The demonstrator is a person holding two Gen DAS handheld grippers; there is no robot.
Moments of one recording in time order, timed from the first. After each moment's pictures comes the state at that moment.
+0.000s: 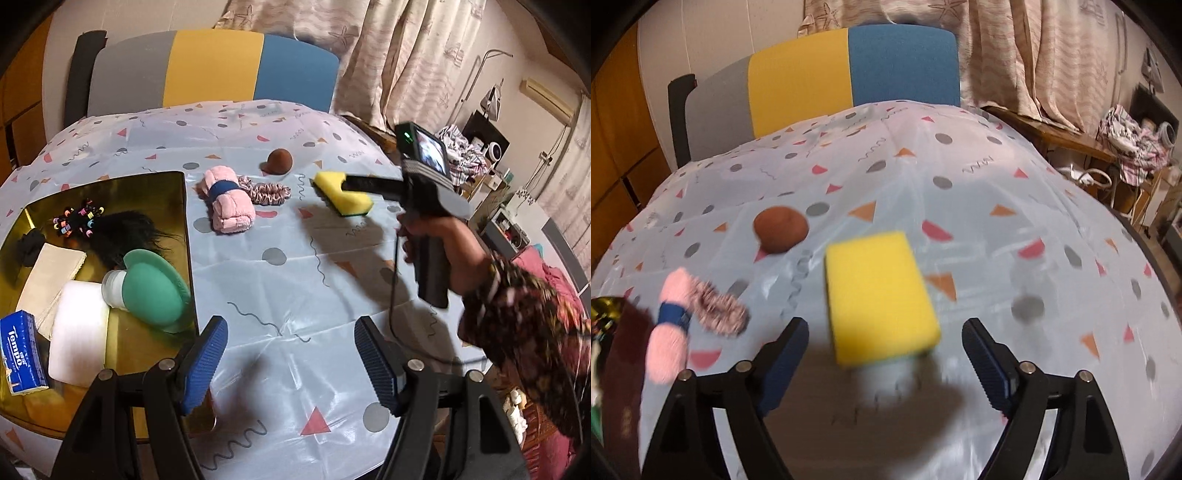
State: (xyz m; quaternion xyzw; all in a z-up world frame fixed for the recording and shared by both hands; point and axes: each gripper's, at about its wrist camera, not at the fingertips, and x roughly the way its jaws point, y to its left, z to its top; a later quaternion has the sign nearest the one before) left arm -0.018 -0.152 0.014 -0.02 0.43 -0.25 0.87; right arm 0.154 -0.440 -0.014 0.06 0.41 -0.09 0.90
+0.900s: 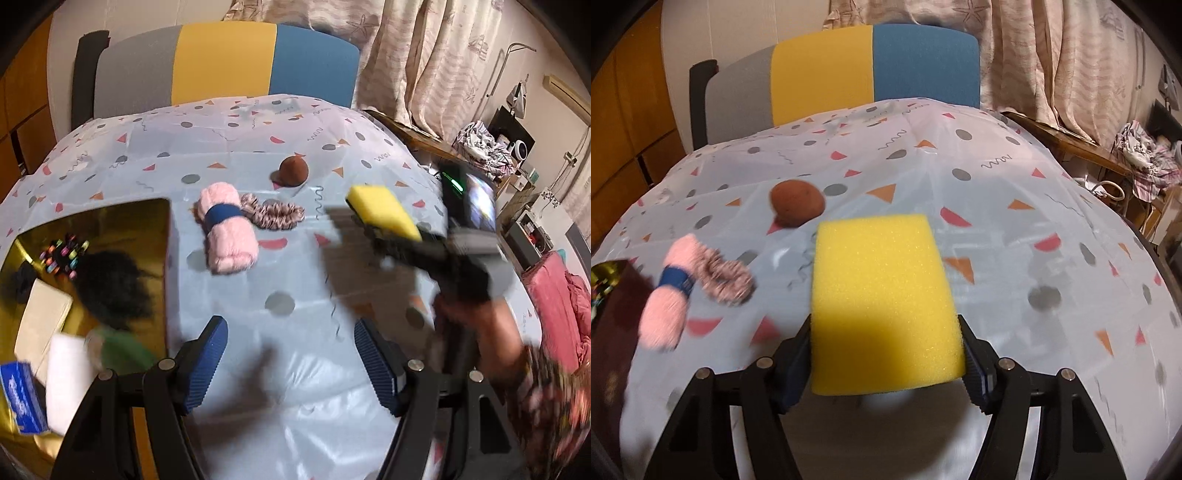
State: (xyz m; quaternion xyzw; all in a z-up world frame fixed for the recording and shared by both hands) left arm 0.050 -0.199 0.017 -0.01 0.45 -0.21 0.87; right arm 0.125 -0.425 -0.030 0.04 0.41 -0.06 0.91
